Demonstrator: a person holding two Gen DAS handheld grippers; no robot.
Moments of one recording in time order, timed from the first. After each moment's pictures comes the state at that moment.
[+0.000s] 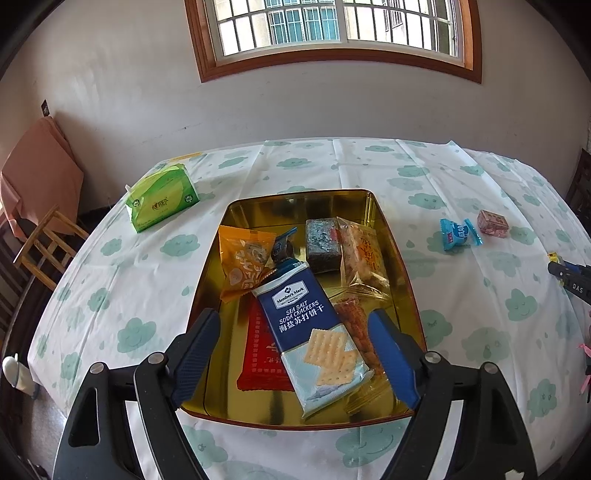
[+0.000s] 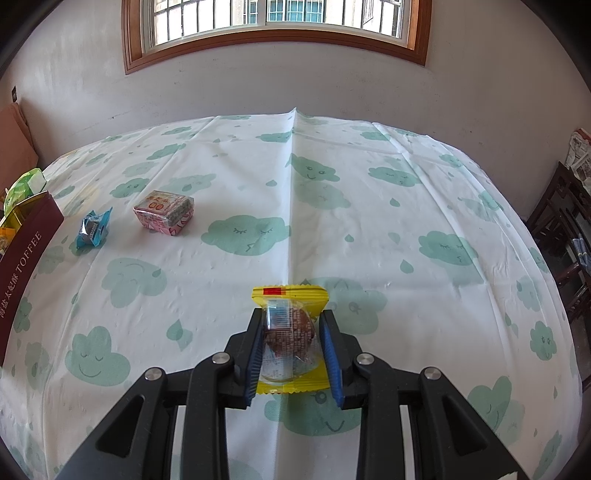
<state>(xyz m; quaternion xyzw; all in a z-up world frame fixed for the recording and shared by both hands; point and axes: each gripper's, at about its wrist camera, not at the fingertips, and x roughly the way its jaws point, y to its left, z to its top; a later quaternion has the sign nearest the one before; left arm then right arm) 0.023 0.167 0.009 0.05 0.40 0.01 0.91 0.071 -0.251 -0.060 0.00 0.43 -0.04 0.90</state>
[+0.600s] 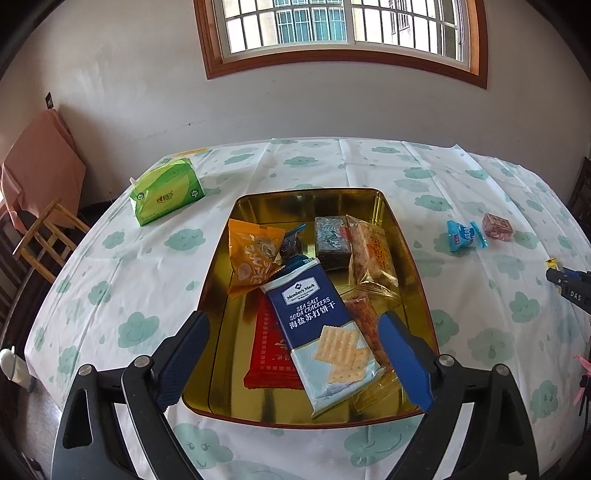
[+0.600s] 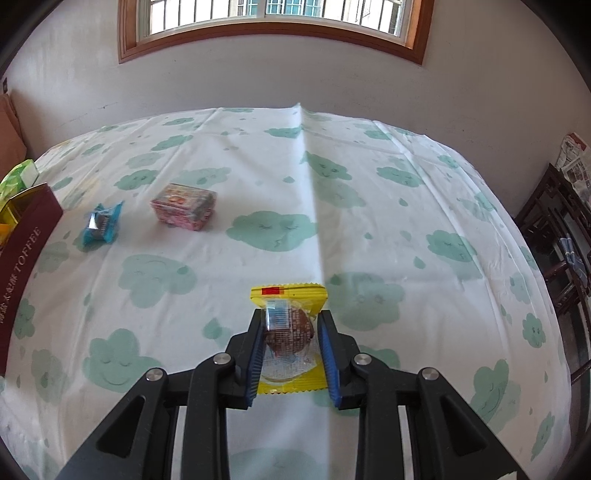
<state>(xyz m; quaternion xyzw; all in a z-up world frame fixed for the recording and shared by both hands) 0.022 0.176 0.008 0.04 0.40 0.02 0.91 0.070 -0.205 -0.050 -0.02 0.45 -0.05 0.89</state>
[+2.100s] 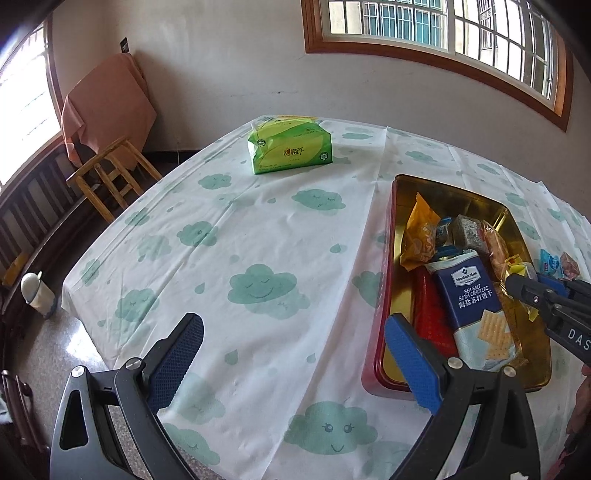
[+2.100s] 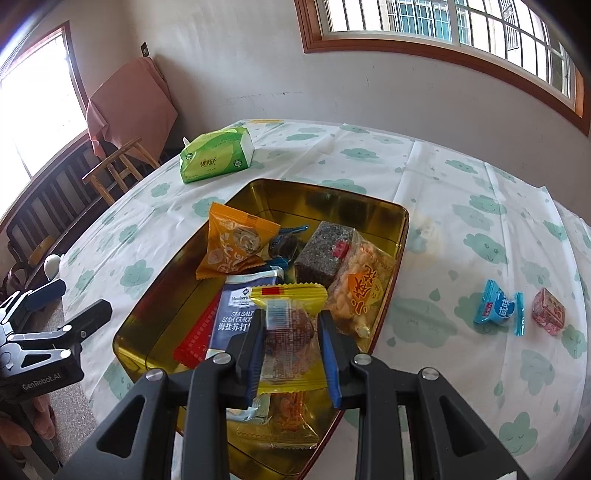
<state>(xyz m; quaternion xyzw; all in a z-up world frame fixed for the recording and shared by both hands) -0.002 0.301 -0.005 -0.03 0.42 0.15 0.89 0.077 0.085 -0.014 -0.04 0.44 0.23 0.87</state>
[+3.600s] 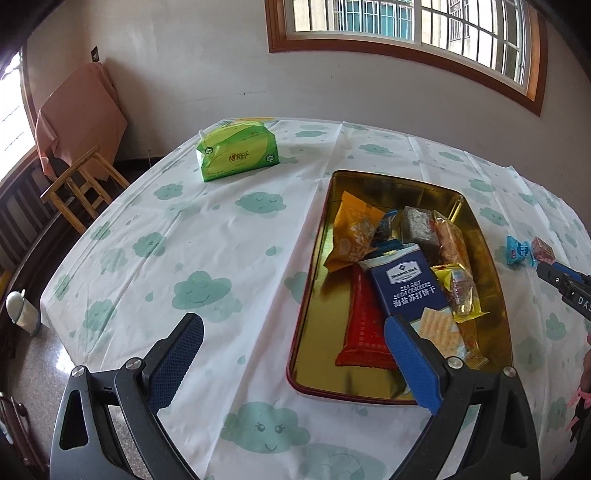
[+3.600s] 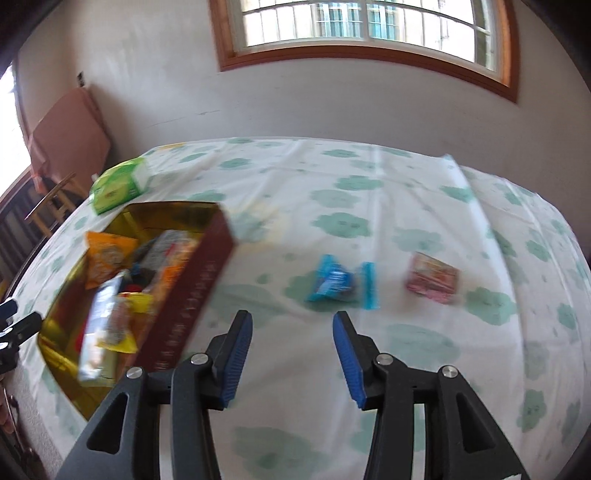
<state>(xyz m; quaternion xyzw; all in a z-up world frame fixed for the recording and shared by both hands) 0.012 0.249 0.001 -0.02 0.43 0.09 0.90 0.092 -0.065 -0.017 0.00 0.42 0.08 0.90</state>
